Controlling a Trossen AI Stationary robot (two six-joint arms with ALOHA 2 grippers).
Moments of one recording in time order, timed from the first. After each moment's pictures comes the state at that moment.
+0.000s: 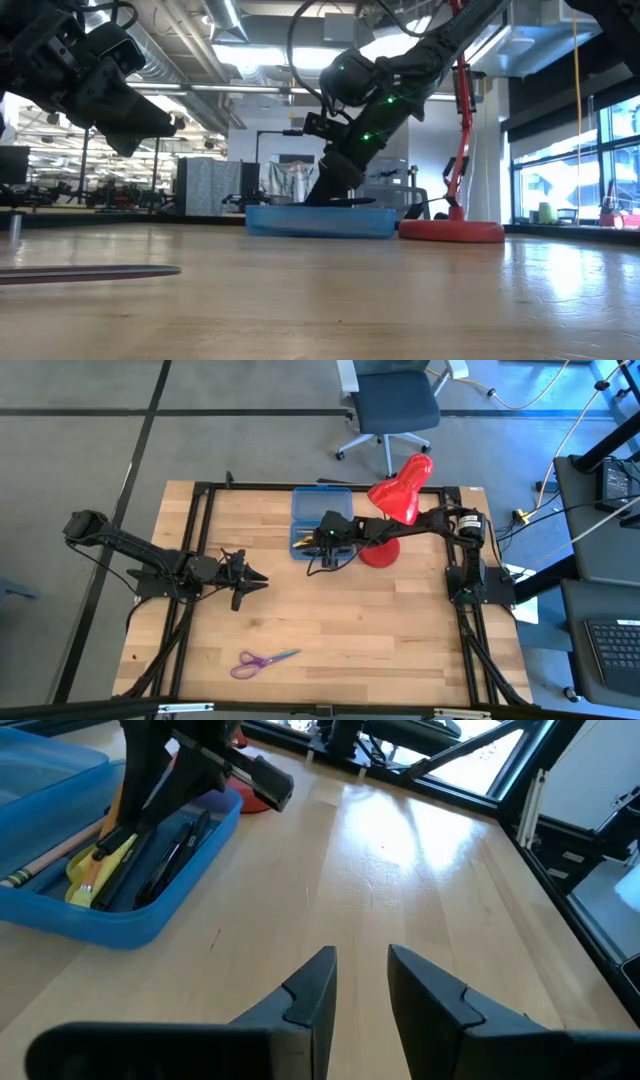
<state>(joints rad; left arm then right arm) -0.26 0.70 0.09 0.31 -0.27 -0.41 -0.23 1.99 1.21 -0.03 0.08 -0.28</state>
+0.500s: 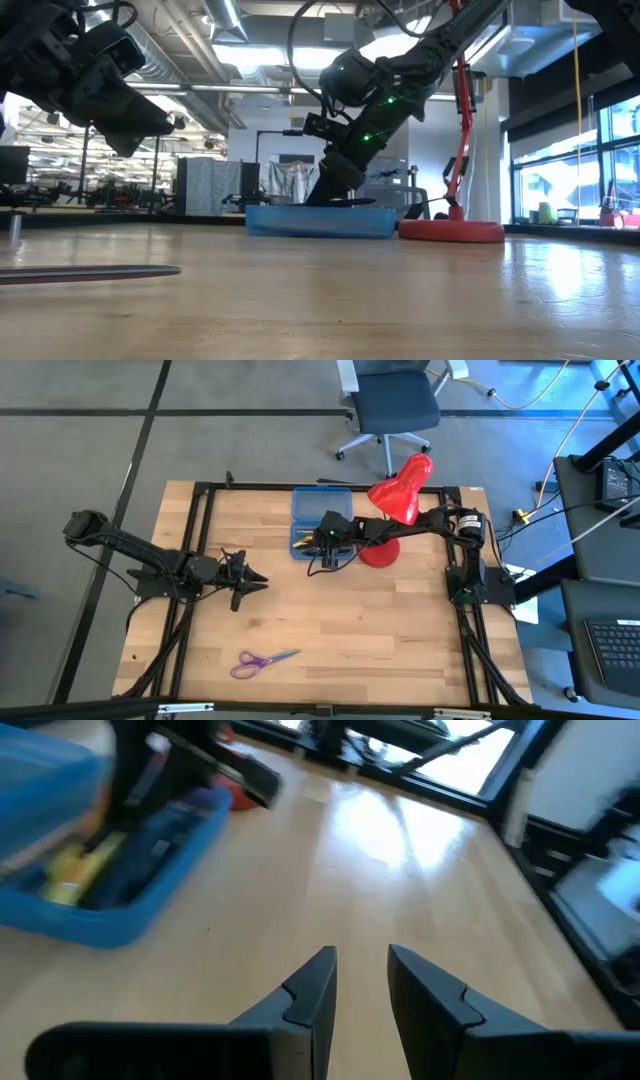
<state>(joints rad) -0.26 0.70 0.09 0.32 -0.24 -0.41 -0.23 1.99 1.21 -0.03 0.08 -0.29</state>
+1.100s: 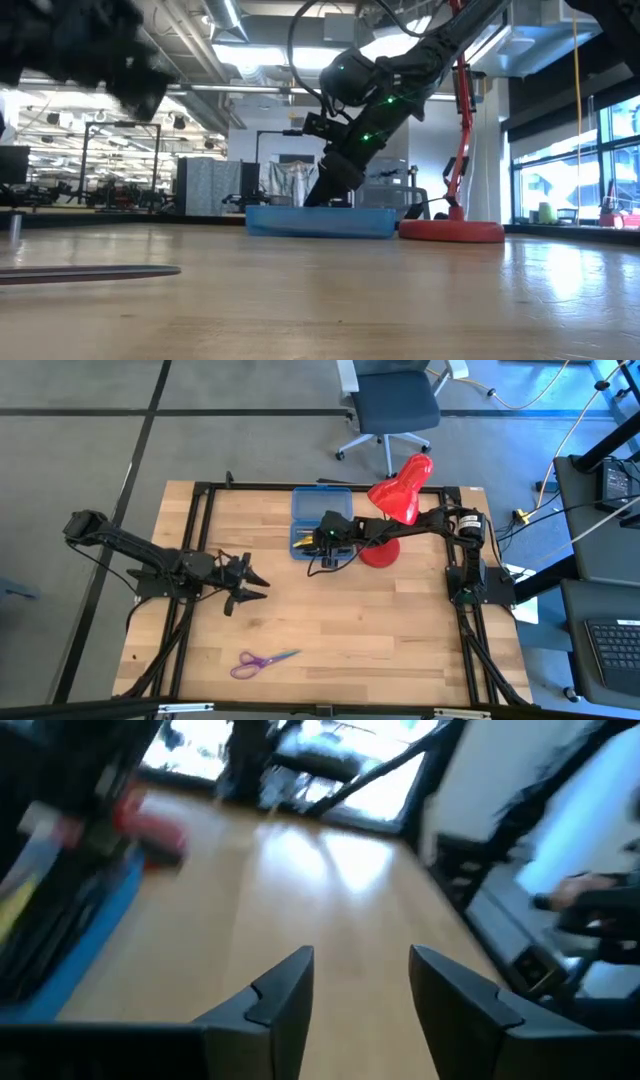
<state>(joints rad) -0.26 0.71 0.14 0.39 -0.08 -0.31 -0.23 1.98 1.21 -0.02 0.10 -0.30</state>
